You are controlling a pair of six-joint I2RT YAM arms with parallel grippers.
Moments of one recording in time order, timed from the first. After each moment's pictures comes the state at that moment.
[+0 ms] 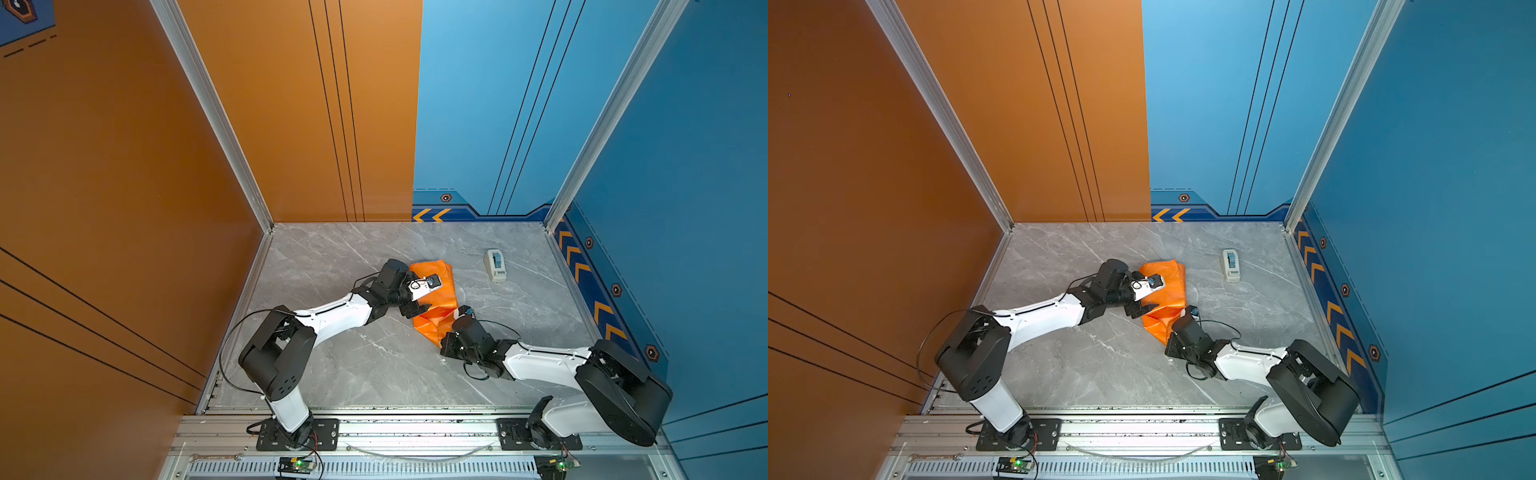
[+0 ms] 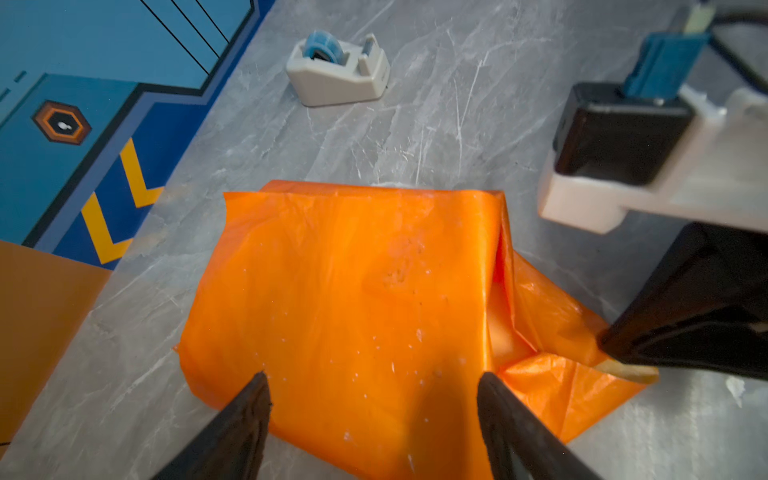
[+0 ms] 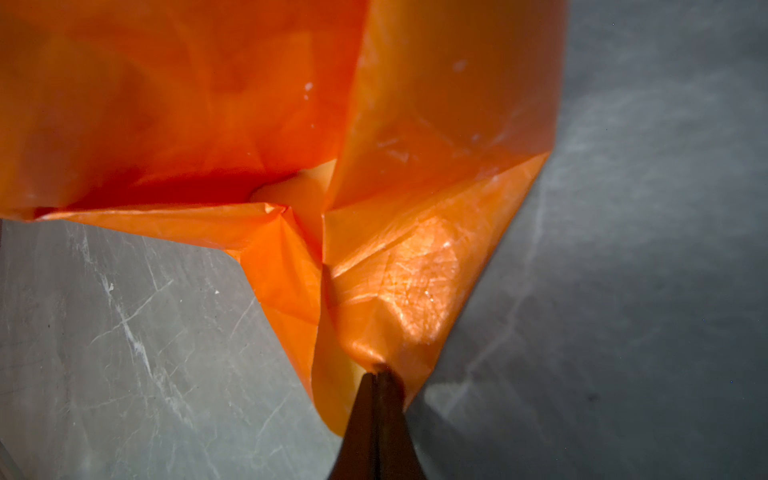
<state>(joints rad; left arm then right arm) -0.68 1.70 1.06 -0.01 0.23 0.58 0.76 1.41 0.44 0.10 0.05 0.88</state>
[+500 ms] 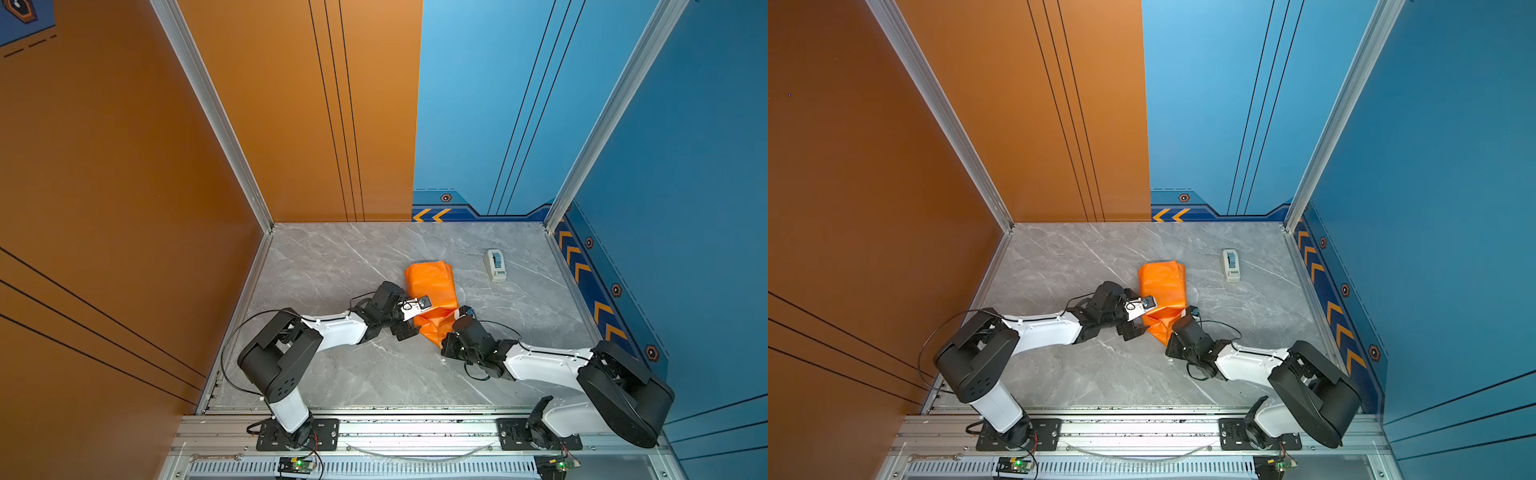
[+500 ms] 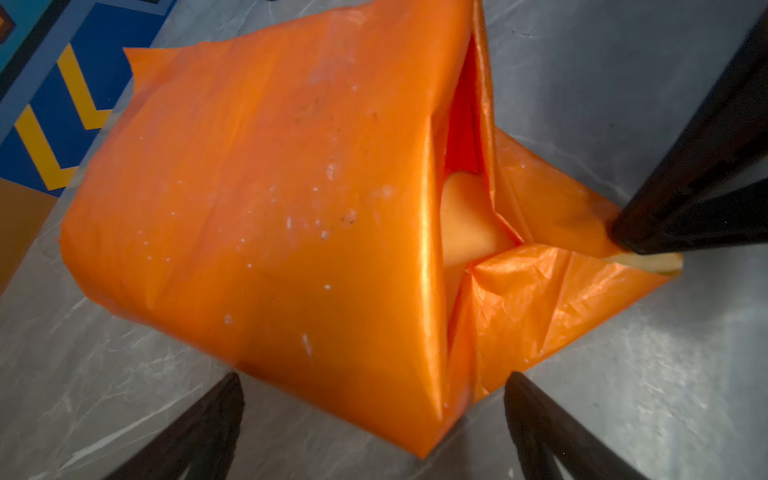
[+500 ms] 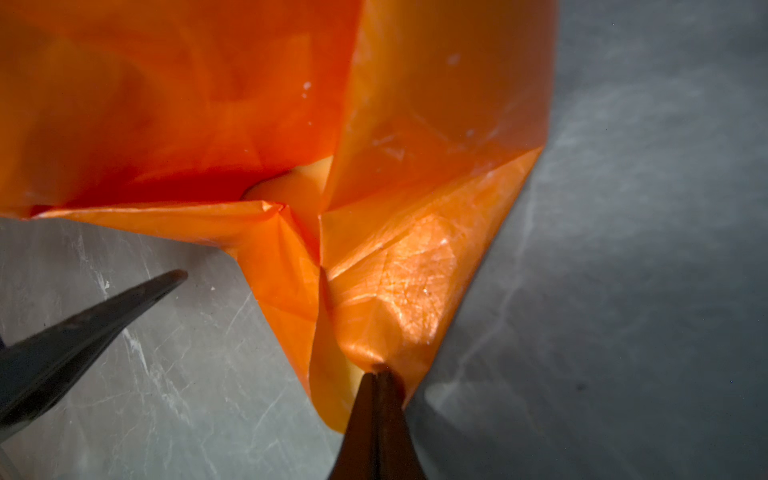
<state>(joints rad) -0.70 1.69 0.82 0.19 0.13 0.58 0.76 1.40 0.44 0.09 0.05 0.88</state>
